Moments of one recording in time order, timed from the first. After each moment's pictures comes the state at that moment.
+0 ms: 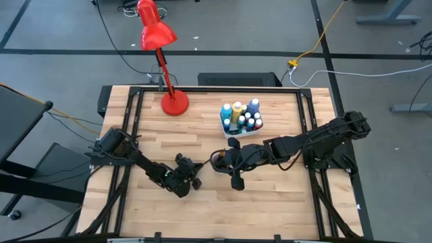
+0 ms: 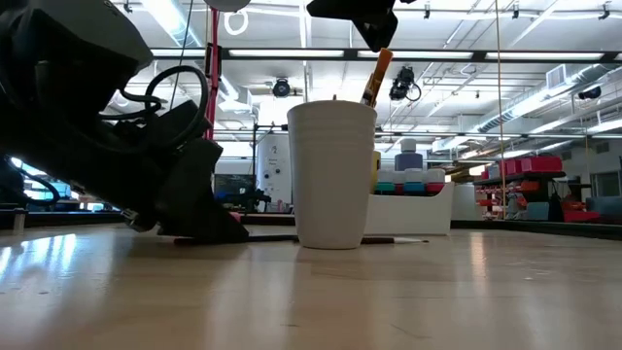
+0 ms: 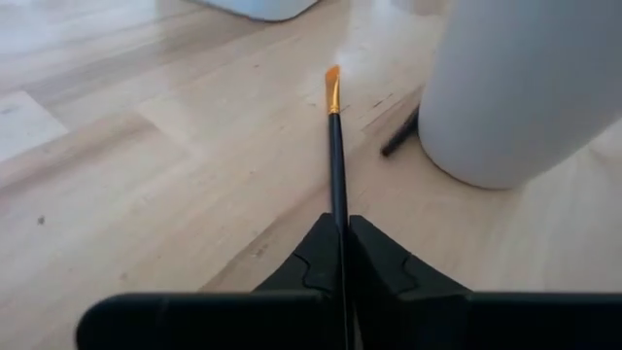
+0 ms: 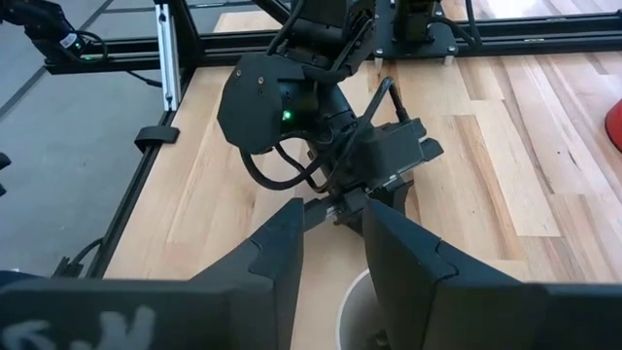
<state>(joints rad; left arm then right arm) -0.51 1.99 0.62 0.37 -0.91 -1.00 0.28 1.57 1.14 -0.05 0.14 0.18</state>
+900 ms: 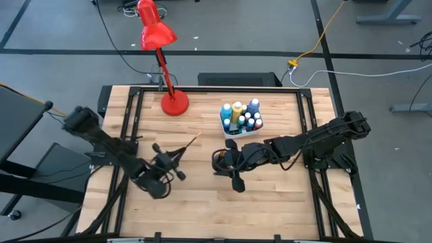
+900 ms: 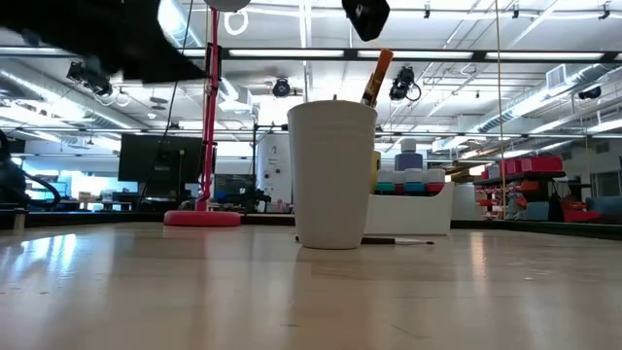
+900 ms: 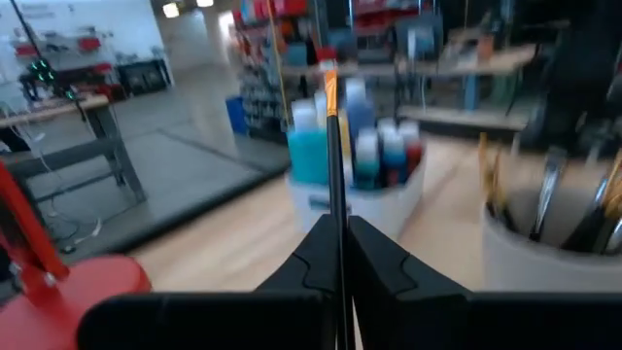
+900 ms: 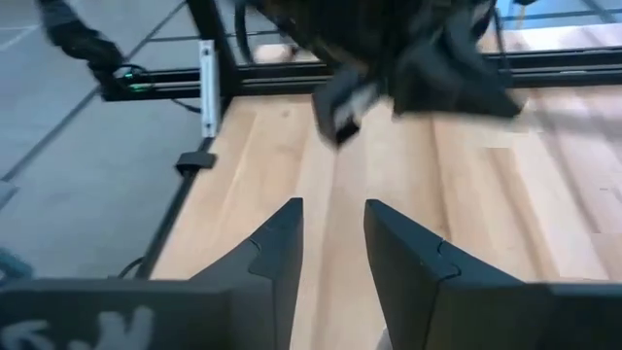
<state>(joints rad) -0.68 1.43 0.61 0.10 -1.45 -0.64 0.28 1.57 1.14 0.03 0.06 0.17</state>
